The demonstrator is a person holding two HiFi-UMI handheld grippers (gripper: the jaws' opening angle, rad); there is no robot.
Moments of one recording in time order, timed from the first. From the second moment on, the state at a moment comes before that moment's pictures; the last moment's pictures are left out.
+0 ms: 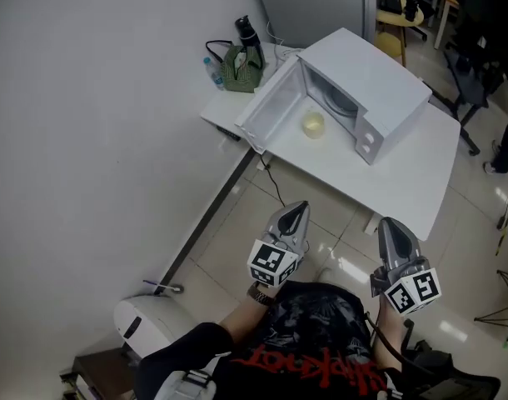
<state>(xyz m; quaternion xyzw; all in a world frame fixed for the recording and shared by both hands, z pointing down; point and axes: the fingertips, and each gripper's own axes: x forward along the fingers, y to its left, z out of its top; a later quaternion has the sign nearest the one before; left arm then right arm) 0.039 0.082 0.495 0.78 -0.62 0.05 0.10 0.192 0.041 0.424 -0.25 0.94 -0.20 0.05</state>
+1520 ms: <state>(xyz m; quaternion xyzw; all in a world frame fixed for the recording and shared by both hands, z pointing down) -0.137 -0.266 0.833 0.74 -0.58 0.23 0.27 0.037 -0.230 0.442 -0.33 0.92 -0.19 -0.08</state>
